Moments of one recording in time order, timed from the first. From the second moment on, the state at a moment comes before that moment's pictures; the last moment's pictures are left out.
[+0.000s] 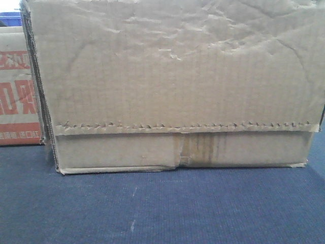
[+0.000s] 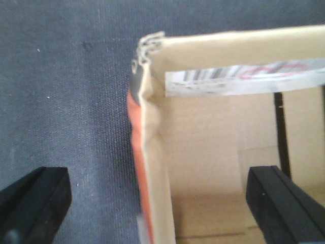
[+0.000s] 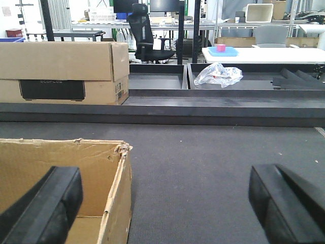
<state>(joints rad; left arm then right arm) 0.20 1.82 -1.68 -0.10 1.19 0.26 0.09 0.67 -0.91 0.06 0.37 0.00</state>
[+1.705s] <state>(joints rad) -0.38 1.61 -2.15 0.01 1.14 -0.18 0.09 0.67 -0.91 0.06 0.38 0.00</state>
